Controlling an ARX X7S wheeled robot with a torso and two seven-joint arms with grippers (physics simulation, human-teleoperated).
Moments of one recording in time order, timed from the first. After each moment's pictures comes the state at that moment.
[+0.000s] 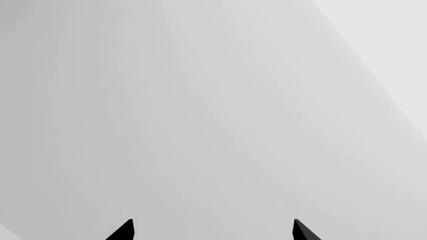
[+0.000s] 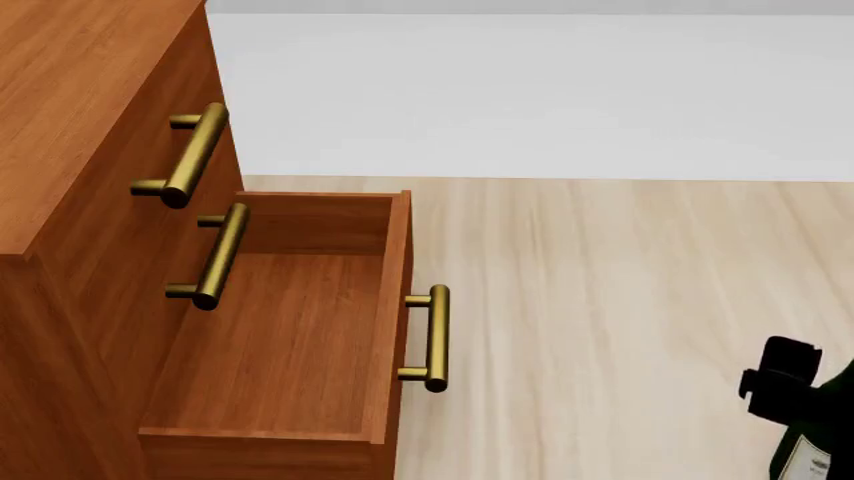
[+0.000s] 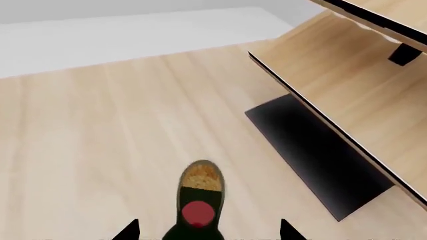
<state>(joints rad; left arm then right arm) -0.26 -0.26 -0.71 0.70 -0.24 -0.15 -0.91 0.68 0.44 0.13 0.24 0.28 0.93 0.25</state>
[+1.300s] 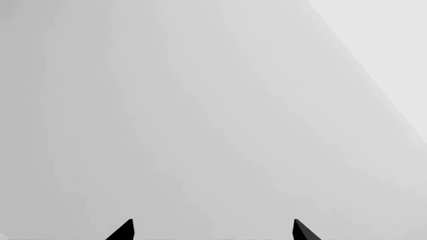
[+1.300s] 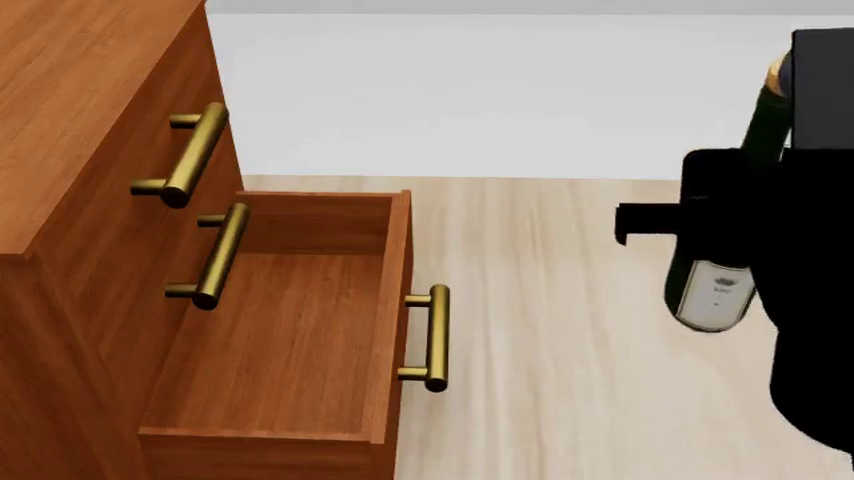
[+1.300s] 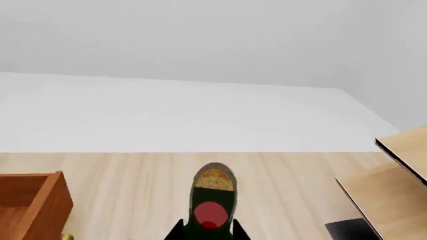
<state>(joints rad) -0.24 -0.27 -0.69 0.69 -0.23 -0.14 -0.91 1.05 0.49 0.02 -0.26 0.89 1.51 0.57</state>
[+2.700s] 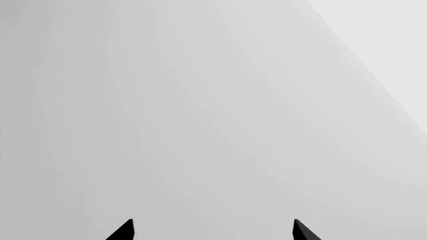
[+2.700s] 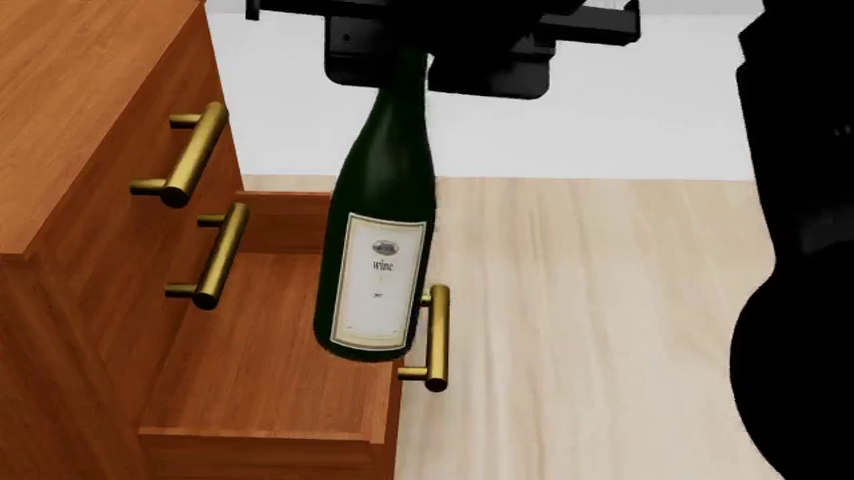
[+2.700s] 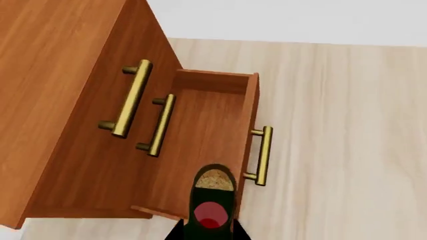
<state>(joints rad) -0.24 -0.29 -0.67 0.70 -0.22 -0.18 -0.93 2.12 0.11 -1.29 1.25 2.30 1.37 0.73</state>
